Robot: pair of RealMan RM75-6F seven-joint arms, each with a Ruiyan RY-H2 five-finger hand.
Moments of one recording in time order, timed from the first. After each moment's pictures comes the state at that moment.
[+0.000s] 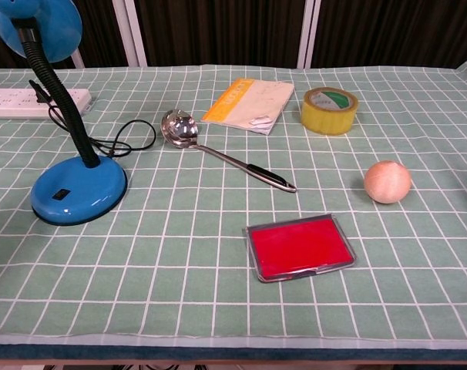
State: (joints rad) left arm -0.13 -1.21 -0.01 -1.64 1.56 1.44 0.22; right arm 0.06 -1.16 0.08 -1.60 -1.50 1.53 -0.18
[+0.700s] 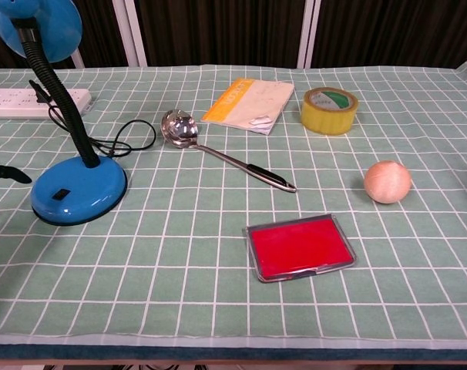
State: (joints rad) left arm -0.25 -1.43 0.00 -1.52 1.45 1.21 0.42; right arm 0.06 -1.16 0.09 -1.60 -1.48 1.53 -0.18
